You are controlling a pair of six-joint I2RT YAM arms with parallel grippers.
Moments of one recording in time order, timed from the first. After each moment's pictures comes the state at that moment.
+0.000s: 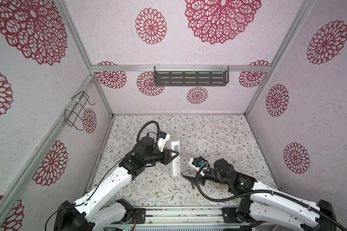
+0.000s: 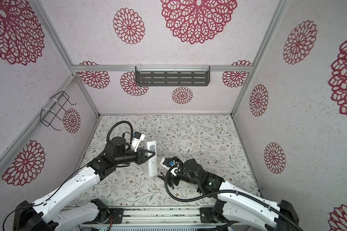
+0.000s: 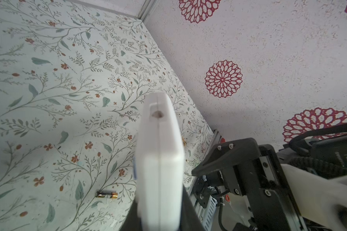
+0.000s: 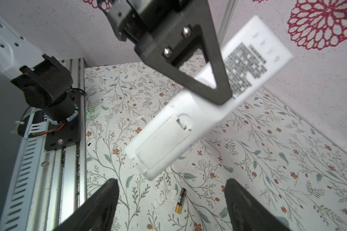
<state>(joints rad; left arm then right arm) -0.57 1.09 0.81 -0.19 0.55 -0.51 1.04 0.90 0.65 -0.10 -0.13 -0.17</state>
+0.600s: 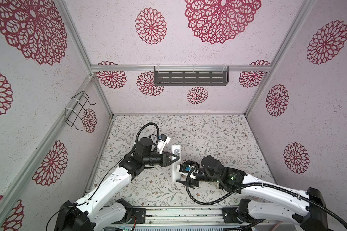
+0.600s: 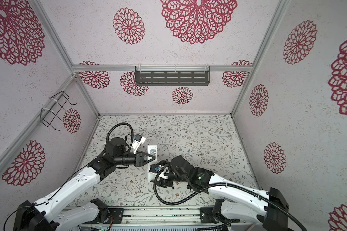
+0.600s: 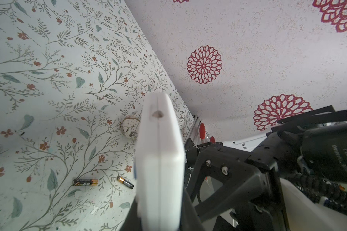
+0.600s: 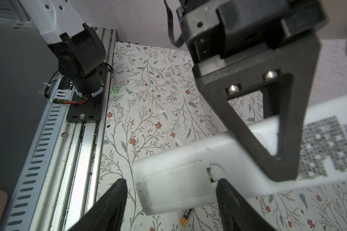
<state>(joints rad) -0.54 1.09 0.78 -0.17 0.72 -0.53 1.12 1.07 0.80 -0.21 -0.19 -0.35</state>
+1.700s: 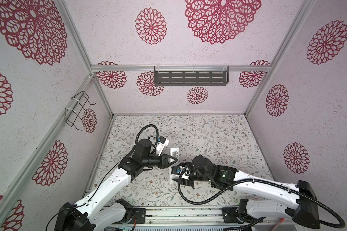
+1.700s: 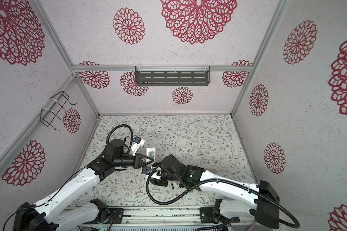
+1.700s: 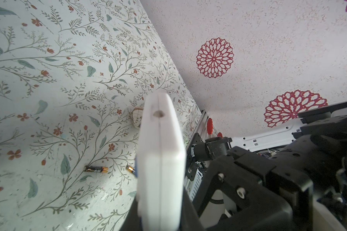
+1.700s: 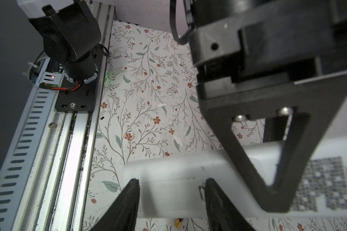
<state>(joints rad) -0.53 1.08 0.76 -0.24 0.70 -0.50 1.17 1.20 0.91 -0.28 -0.12 -0.40</state>
